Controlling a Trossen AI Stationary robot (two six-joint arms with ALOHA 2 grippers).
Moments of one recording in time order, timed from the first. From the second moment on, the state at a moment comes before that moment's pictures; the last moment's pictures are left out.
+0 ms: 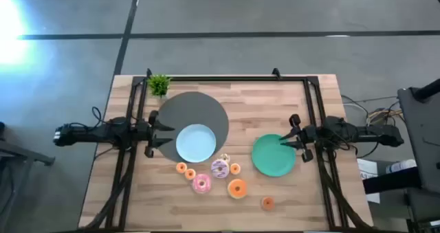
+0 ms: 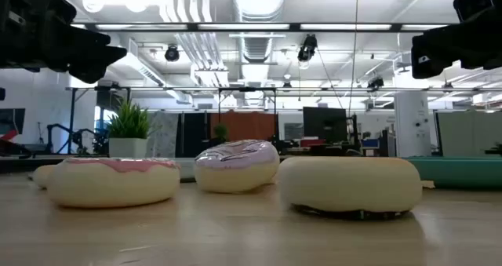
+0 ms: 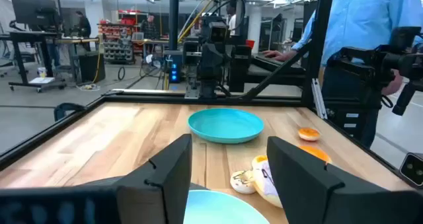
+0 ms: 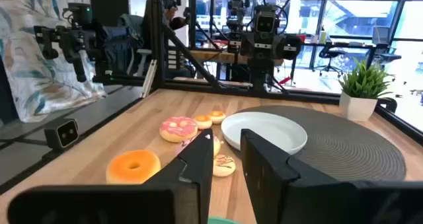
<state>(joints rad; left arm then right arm) -0.03 0.03 0.01 0.02 -0.01 -0.04 0.01 0.04 0.01 0.04 -0.21 0.01</state>
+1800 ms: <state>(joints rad) -0.03 0.03 0.01 0.02 -0.01 -0.04 0.01 0.04 0.01 0.02 0.06 1.28</state>
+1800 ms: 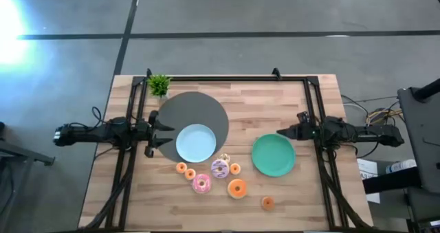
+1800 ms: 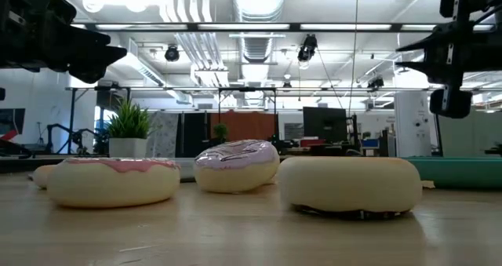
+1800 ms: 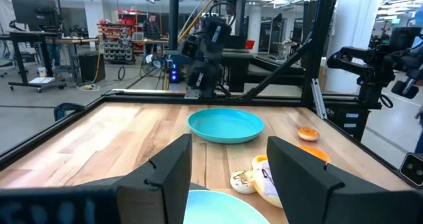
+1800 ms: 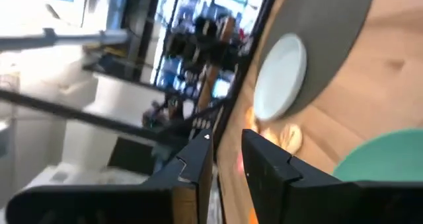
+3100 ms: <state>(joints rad) -0.03 0.03 0.01 0.02 -0.01 -0.04 0.75 1.58 1.07 -0.84 0.00 0.63</state>
